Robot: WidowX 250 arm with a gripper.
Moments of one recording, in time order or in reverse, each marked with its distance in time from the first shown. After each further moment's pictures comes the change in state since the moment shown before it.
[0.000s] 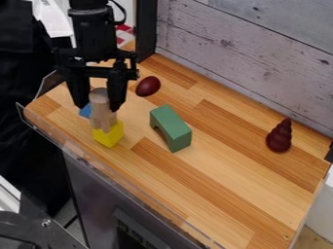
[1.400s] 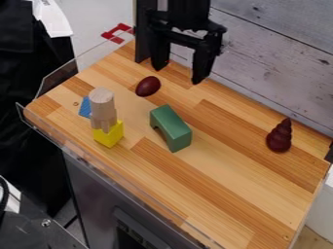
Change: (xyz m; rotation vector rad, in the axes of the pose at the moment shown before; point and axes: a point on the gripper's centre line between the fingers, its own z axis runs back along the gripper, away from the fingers) arm 0.039 -0.093 0.025 0.076 -0.104 -0.347
